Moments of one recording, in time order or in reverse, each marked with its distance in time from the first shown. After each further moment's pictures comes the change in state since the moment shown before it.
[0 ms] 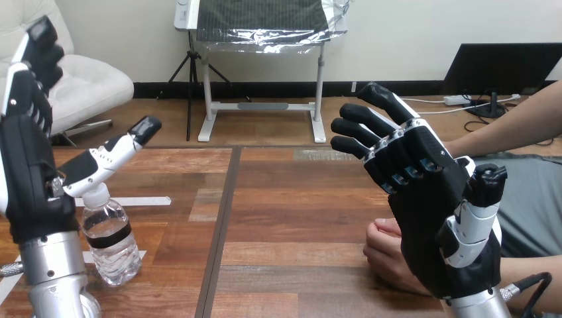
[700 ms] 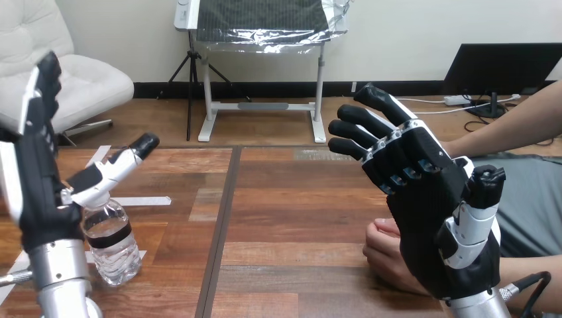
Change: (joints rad) left arm -0.018 0.016 -0.007 0.130 0.046 0.077 0.043; right arm 0.000 0.000 -0.001 0.000 0.000 0.000 0.012
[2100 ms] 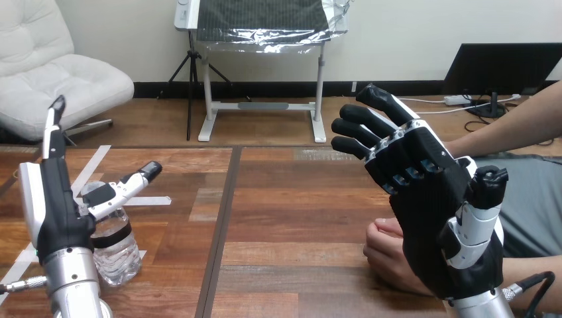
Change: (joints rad) left arm -0.042 0.041 -0.041 0.154 0.128 0.148 0.142; right arm 0.000 0.001 -0.016 0.000 -0.001 0.000 0.009
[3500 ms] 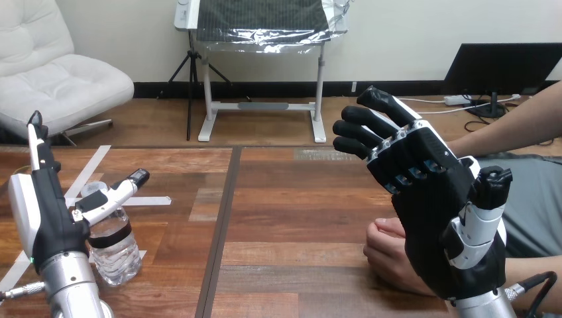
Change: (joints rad) left arm -0.002 0.011 -0.020 0.013 0.005 0.098 0.075; right arm 0.000 0.000 -0.007 0.000 0.007 0.000 0.011
